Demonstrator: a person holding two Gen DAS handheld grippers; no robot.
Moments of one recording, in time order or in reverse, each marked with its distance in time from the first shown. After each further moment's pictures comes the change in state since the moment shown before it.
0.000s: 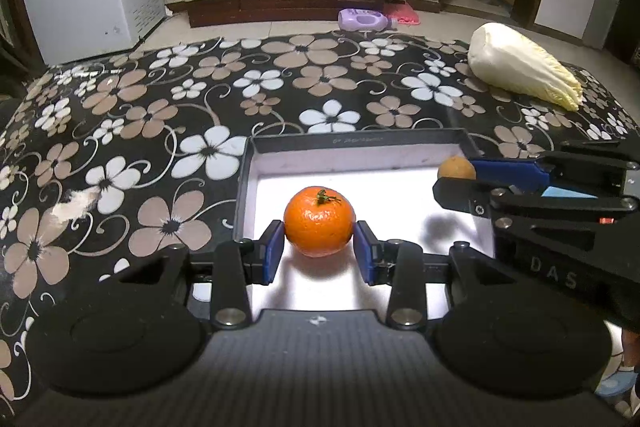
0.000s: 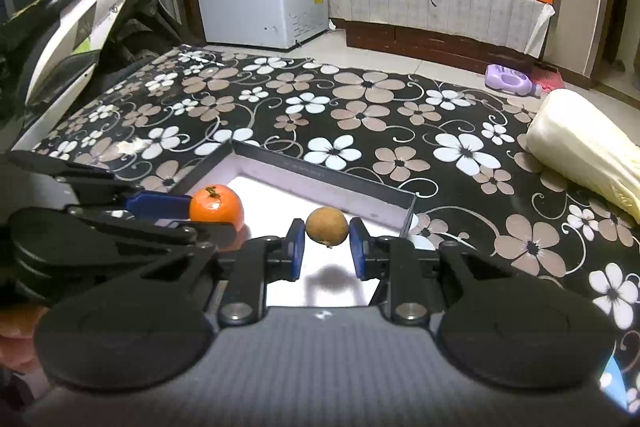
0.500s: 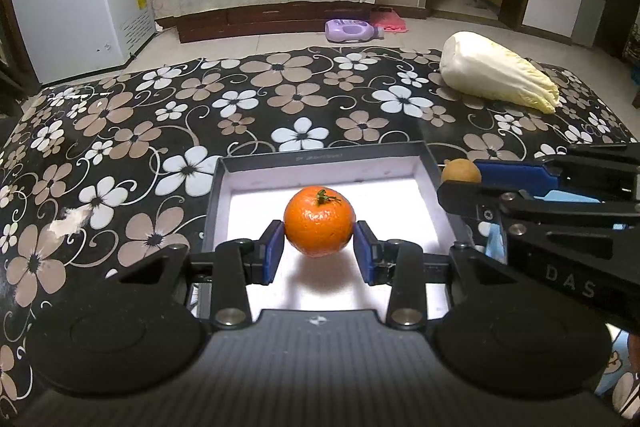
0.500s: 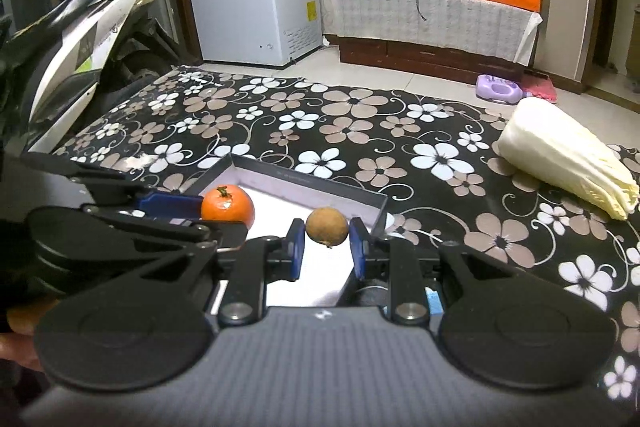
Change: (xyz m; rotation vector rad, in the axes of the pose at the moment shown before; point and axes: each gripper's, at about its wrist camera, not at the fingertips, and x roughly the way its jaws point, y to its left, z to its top) left arm -0.017 -0.026 0.004 0.035 -0.028 -0.013; right arm -0.037 -0.012 -0.005 0.025 -0.048 -0.007
